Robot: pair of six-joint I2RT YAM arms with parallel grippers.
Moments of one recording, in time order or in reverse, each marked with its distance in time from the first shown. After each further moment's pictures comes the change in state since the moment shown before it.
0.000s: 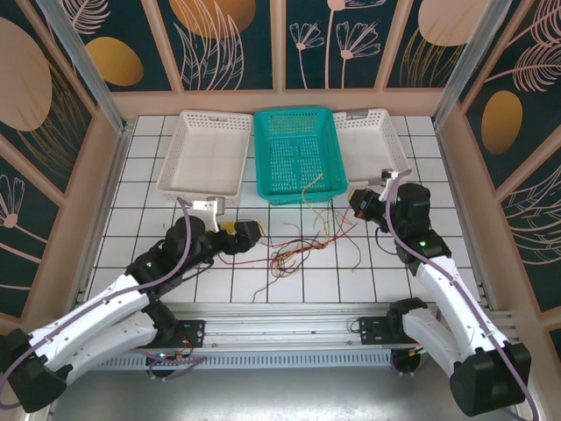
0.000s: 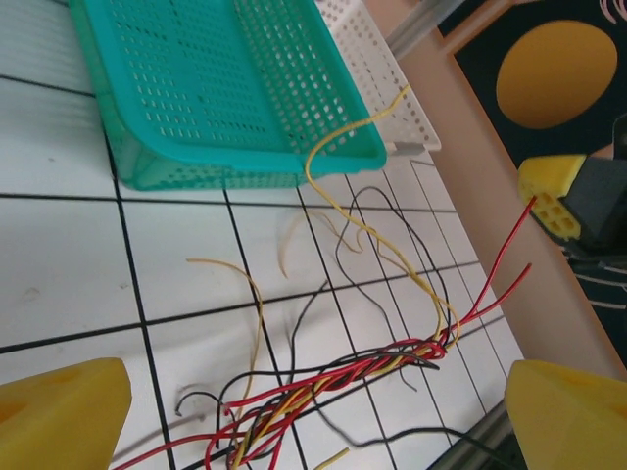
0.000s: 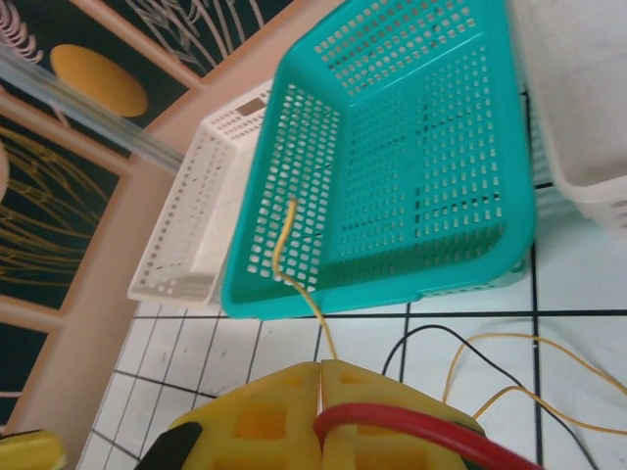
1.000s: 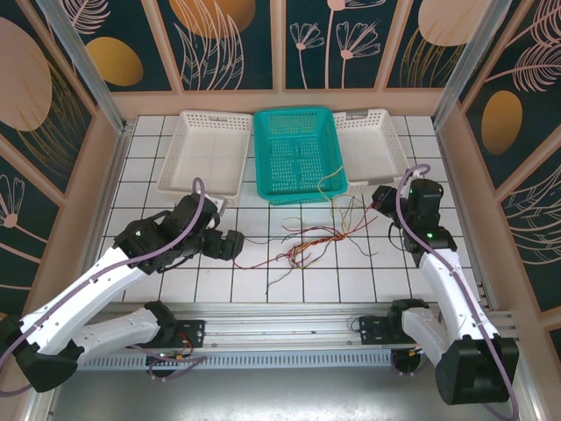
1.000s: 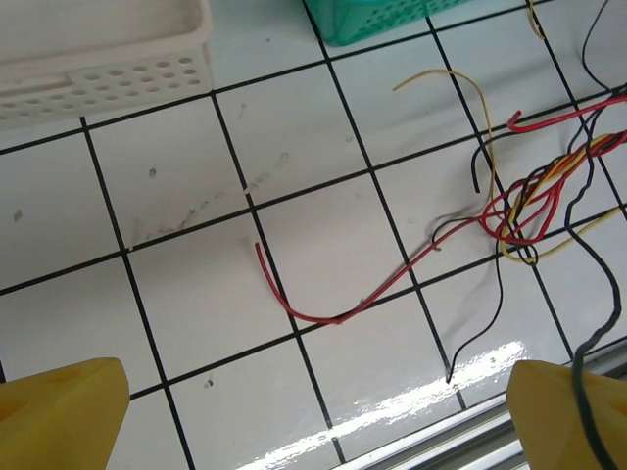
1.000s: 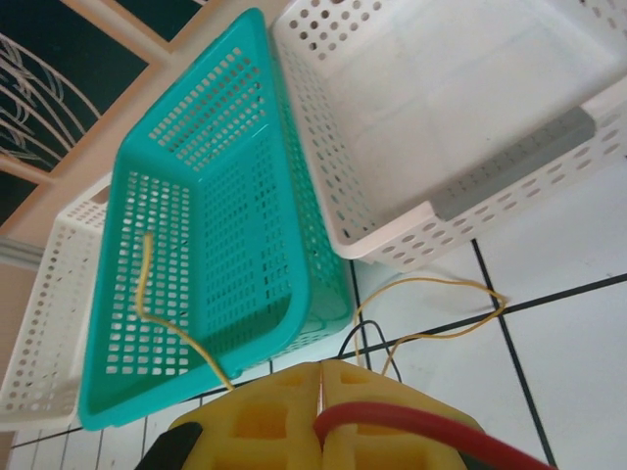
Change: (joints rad) left arm 0.001 0.207 0.448 -0.813 -0.121 0.346; right arm -0.180 0.051 0.021 -0.073 0.112 -0.007
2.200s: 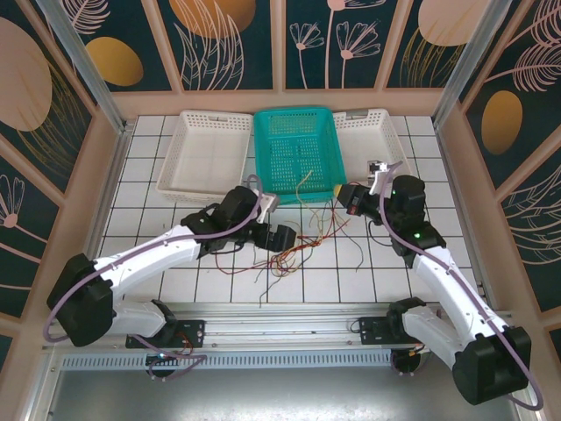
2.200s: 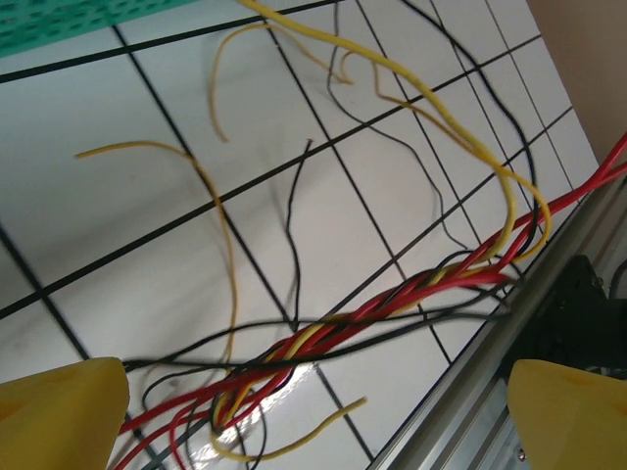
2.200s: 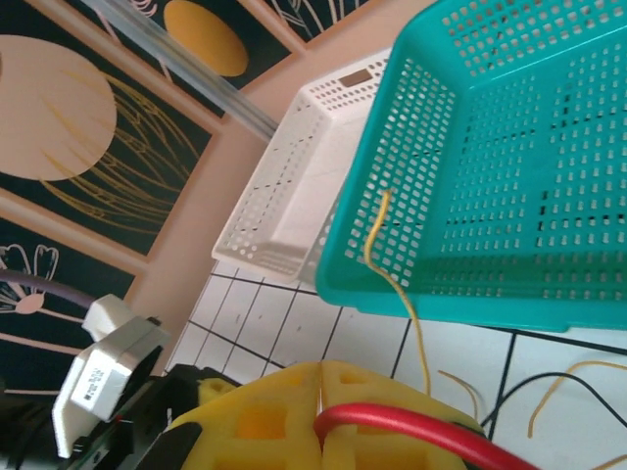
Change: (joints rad) left arm -0.024 0.378 -0.155 0.723 0.432 -0.082; right arm 0.233 0.021 0.026 0.197 -0.293 0.003
